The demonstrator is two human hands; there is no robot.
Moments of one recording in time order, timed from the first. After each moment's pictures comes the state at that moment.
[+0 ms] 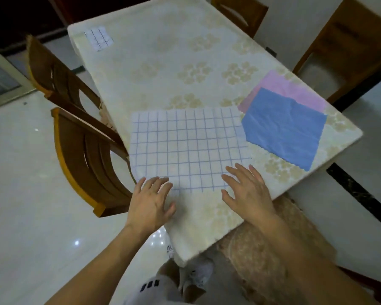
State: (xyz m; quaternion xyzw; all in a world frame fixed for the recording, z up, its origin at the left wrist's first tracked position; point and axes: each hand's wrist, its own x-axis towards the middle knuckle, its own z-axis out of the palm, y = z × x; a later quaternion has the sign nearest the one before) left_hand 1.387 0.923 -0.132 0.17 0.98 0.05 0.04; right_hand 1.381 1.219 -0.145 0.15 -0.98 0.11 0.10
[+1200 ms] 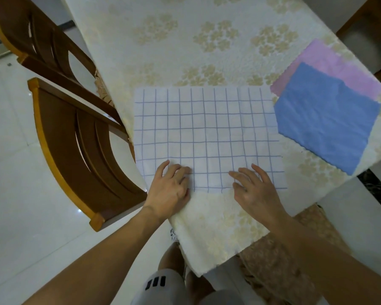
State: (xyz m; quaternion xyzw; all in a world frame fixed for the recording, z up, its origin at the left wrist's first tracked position) left_hand 1.318 0.915 -0.224 0.28 0.96 0.04 -0.02; right_hand 1.334 1.203 -0.239 0.31 -0.94 0.05 0.16
